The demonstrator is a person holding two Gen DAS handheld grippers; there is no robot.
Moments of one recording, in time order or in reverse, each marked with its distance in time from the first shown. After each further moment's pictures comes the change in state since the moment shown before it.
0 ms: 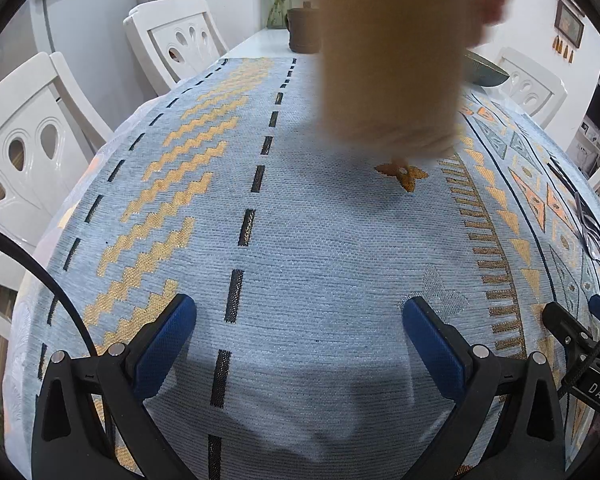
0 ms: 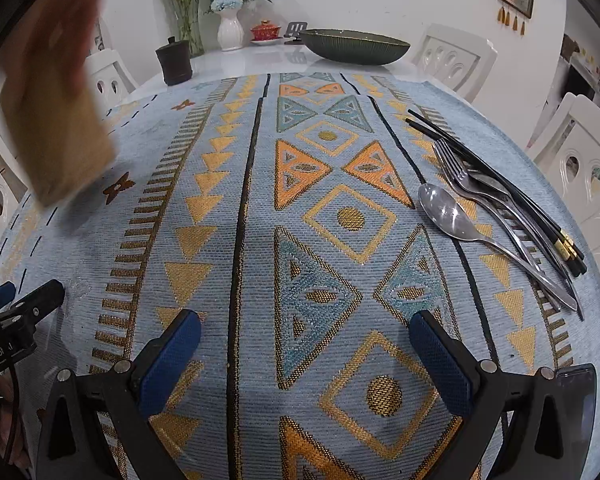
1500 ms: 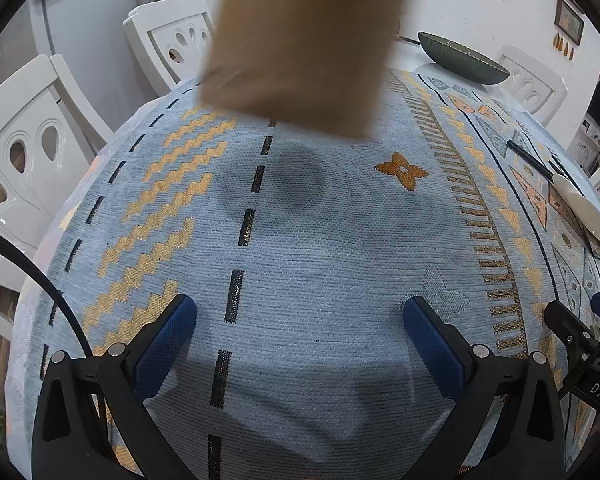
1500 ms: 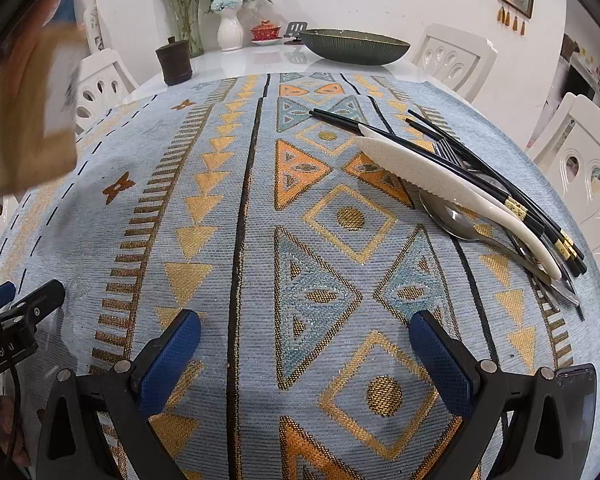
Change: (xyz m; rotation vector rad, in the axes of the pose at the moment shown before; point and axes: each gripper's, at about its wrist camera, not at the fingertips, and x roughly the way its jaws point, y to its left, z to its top) left arm 0.000 -0.004 0.000 0.006 0.001 0.008; right arm -0.001 0.000 0.002 -0.001 0.002 -0.001
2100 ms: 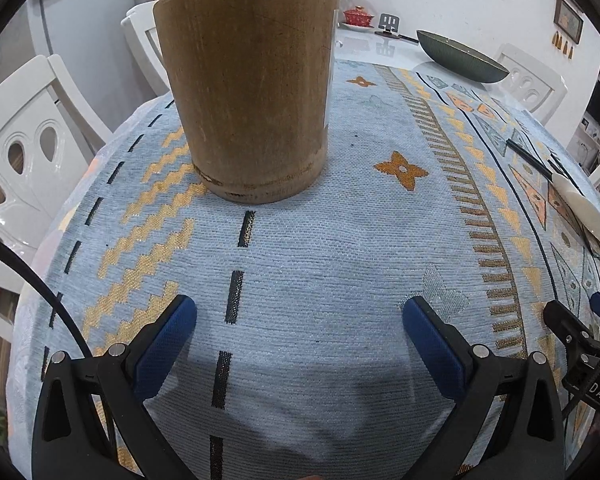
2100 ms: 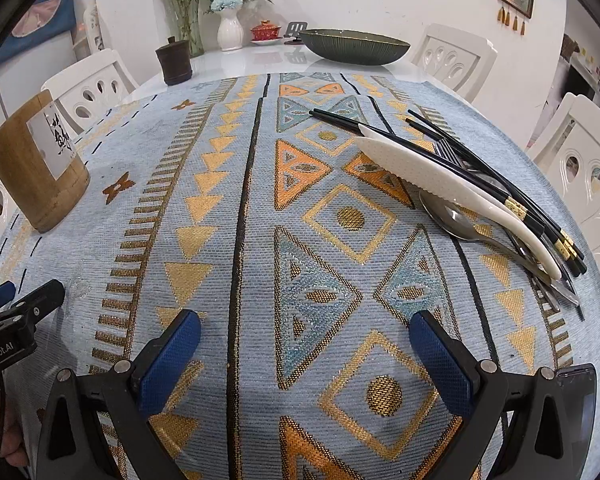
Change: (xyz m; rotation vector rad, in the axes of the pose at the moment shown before) left arm 0.000 -0.001 0.002 0.004 0.008 -0.007; right arm 0.000 0.000 0.000 0.000 0.000 0.000
